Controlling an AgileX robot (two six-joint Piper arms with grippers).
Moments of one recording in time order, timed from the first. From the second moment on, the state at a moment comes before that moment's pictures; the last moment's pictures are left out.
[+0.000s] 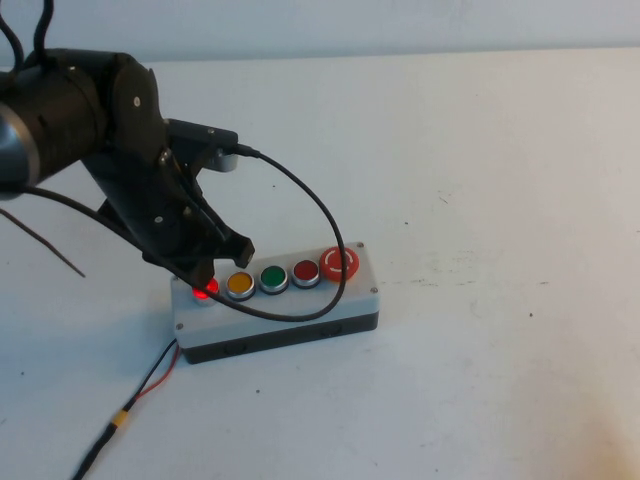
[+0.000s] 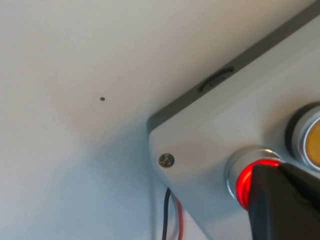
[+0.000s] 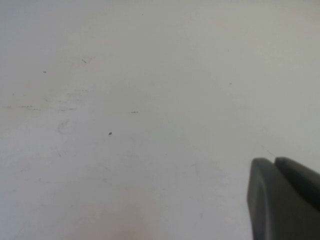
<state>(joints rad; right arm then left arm) -0.01 -0.01 0.03 0.25 0.34 -0.21 -0.39 1.77 -1.40 -0.06 1.09 0.16</state>
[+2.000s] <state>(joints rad) -0.01 -0.01 0.03 0.25 0.34 -0.21 -0.39 0.63 -0.54 -0.01 0.50 0.04</state>
